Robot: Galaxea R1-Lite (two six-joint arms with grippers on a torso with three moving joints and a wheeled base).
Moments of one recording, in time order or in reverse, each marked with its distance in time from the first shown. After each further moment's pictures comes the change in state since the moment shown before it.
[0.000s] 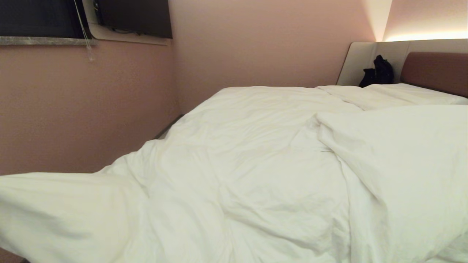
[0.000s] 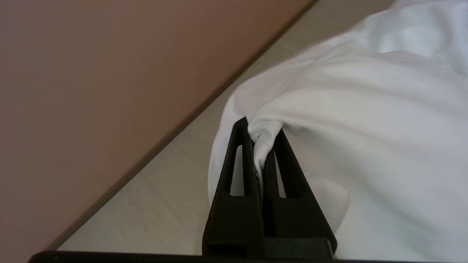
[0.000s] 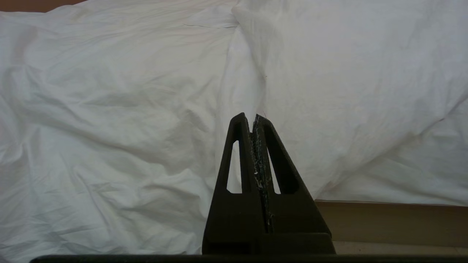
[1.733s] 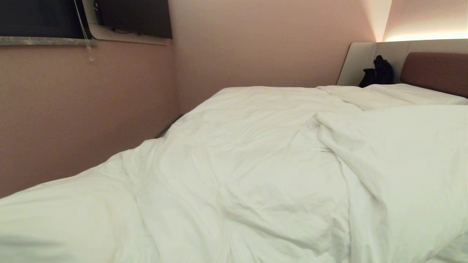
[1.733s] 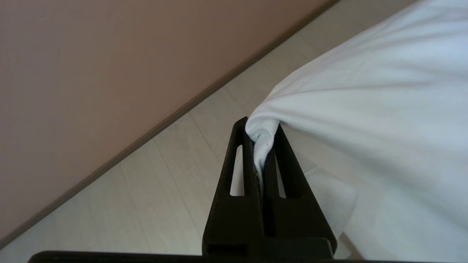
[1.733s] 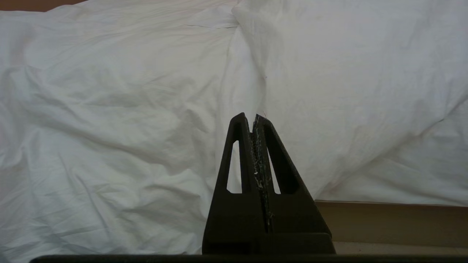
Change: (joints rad) left arm 0.266 -0.002 0.141 -0.011 0.014 0.057; right arm 0.000 0.000 0.000 0.000 0.000 0.000
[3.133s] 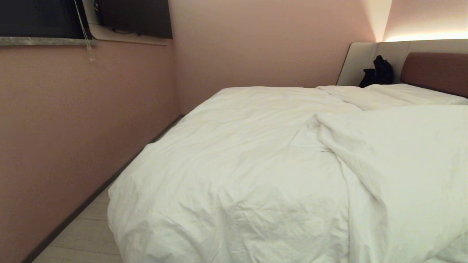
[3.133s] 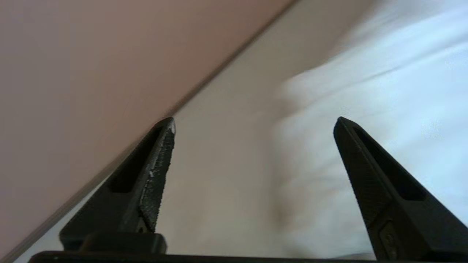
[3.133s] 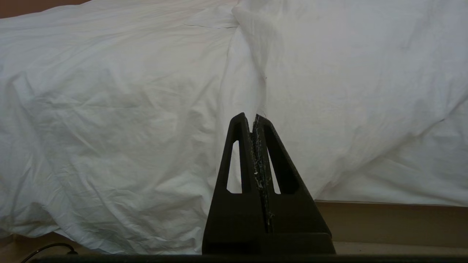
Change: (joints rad) left arm -0.027 -0.109 -0.094 -0.073 -0.533 -0.072; right arm 0.000 0.000 0.000 0.000 0.000 0.000
